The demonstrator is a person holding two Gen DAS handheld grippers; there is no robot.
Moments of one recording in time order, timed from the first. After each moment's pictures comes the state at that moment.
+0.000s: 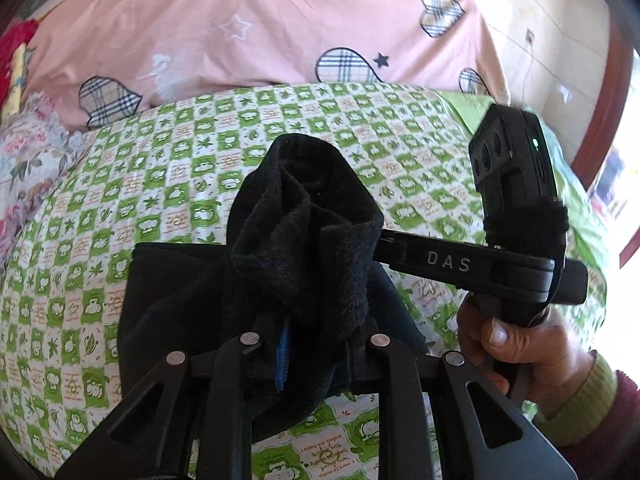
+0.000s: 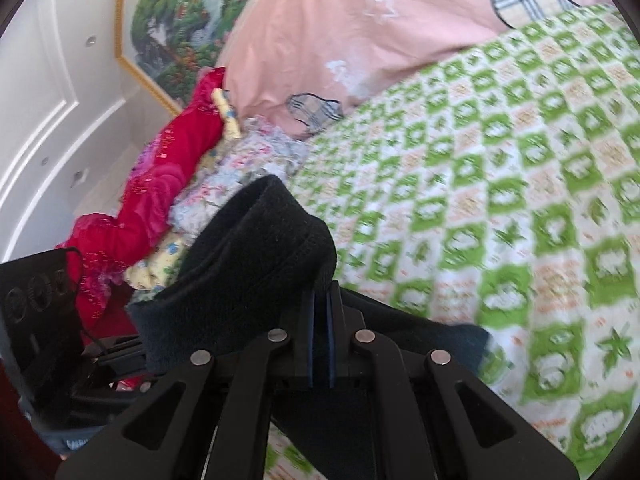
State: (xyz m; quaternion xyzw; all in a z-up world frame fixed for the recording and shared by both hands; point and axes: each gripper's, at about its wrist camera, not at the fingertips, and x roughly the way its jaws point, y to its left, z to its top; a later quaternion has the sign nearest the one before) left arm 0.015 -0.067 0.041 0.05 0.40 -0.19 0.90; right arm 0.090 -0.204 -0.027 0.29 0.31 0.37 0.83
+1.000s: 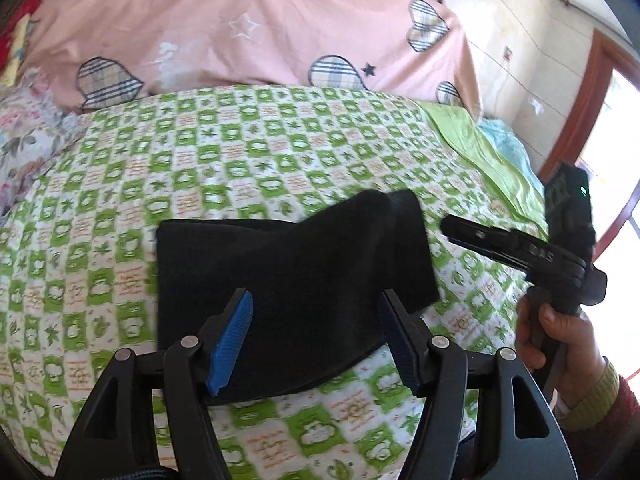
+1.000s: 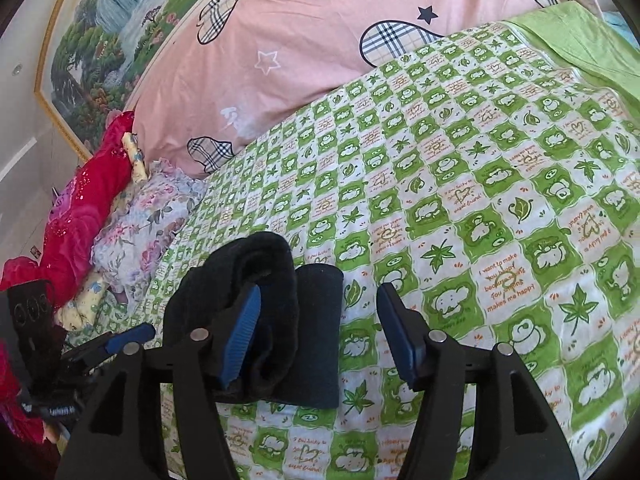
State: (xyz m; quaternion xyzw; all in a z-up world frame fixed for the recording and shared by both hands) left arm 0.004 0.005 0.052 -0.01 0.40 -0.24 0.89; right arm 0.000 -0.260 -0.013 0.31 0.31 0.16 0.88
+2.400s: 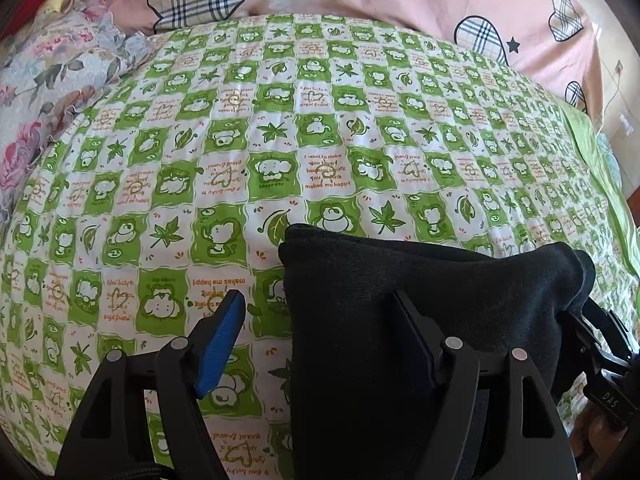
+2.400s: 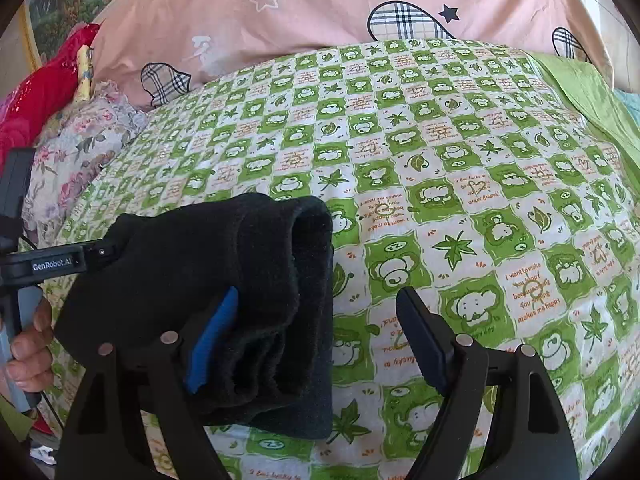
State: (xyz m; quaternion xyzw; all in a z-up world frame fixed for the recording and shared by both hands) left arm 0.126 0.052 -0.023 -0.01 0.50 -0.08 0.86; right arm 0.038 -0.191 -0.042 0.14 0.38 0.07 0.91
